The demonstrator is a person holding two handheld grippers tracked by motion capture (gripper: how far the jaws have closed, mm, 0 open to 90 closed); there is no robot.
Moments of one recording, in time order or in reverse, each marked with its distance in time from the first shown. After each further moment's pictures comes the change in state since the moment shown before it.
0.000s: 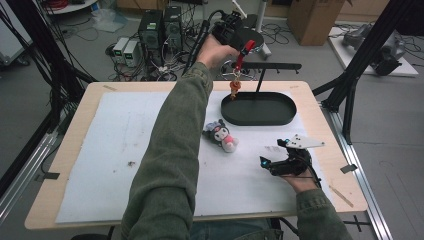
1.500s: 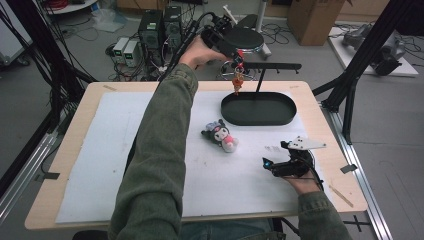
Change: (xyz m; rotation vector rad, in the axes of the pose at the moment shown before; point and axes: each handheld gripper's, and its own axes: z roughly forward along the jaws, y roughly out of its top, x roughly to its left) left arm 0.004 -0.027 -0.029 0.050 0.062 0.132; right arm -0.003 -0.006 -0.004 0.030 -0.040 0.009
